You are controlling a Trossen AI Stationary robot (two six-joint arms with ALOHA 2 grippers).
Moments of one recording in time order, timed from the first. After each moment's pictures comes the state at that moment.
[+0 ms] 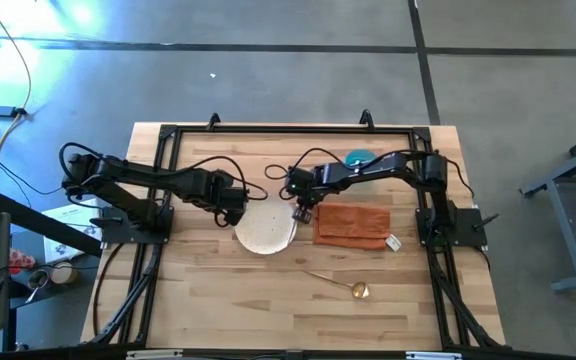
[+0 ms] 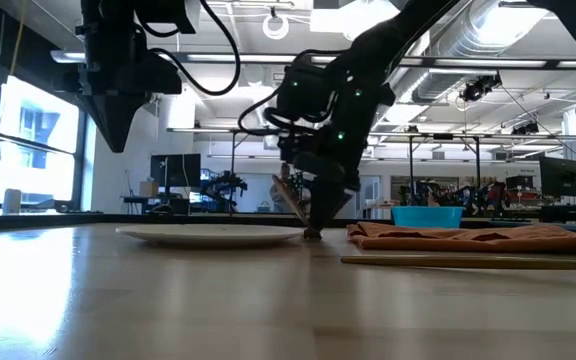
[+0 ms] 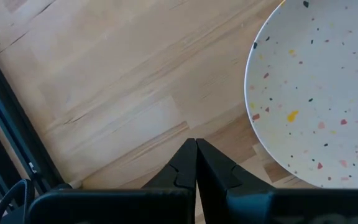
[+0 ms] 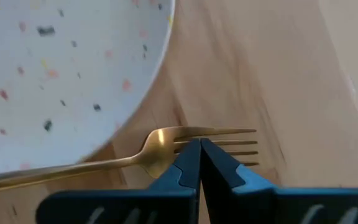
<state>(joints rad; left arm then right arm) 0.09 1.42 1.04 -1.20 -0.31 -1.05 -0.18 2.03 1.33 -0.52 0.02 0.15</state>
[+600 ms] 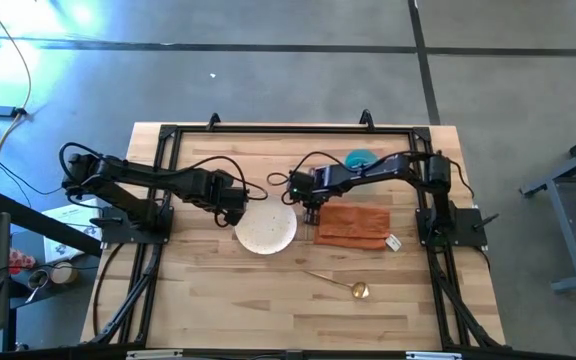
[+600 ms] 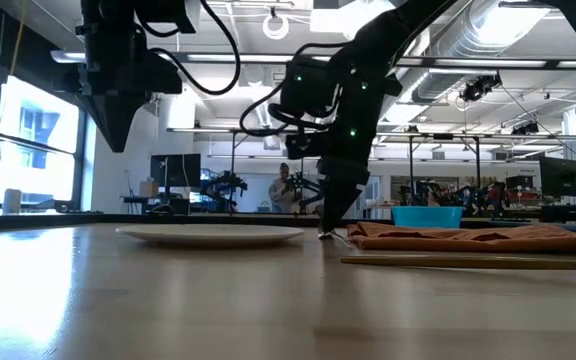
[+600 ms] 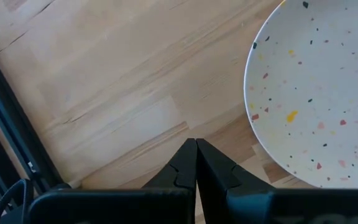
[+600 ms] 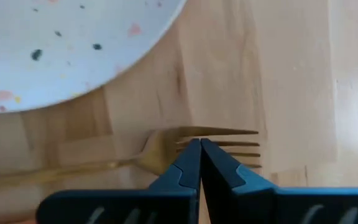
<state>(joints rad) 0.09 1.42 1.04 -1.20 -0.31 -1.06 -0.15 2.00 1.32 -0.59 0.10 -0.05</state>
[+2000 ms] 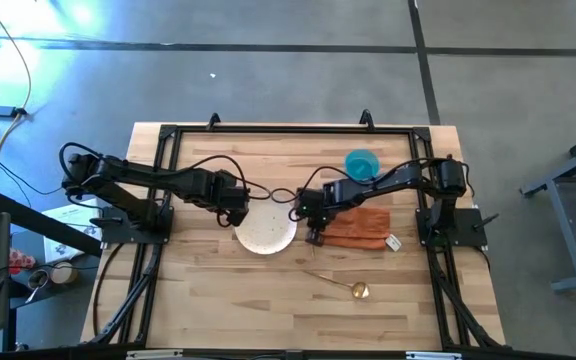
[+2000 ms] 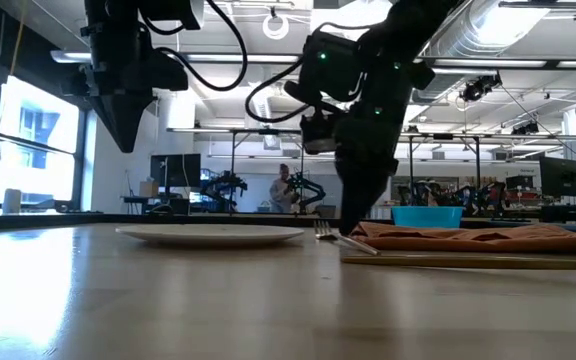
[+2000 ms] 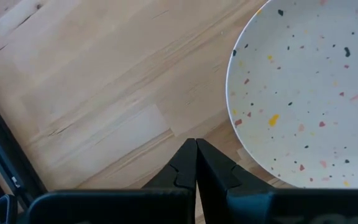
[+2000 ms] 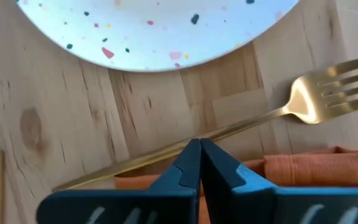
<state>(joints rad) 0.09 1.42 1.04 -1.14 -0.30 -1.01 -0.04 1.90 1.18 -0.50 -0.11 0.22</state>
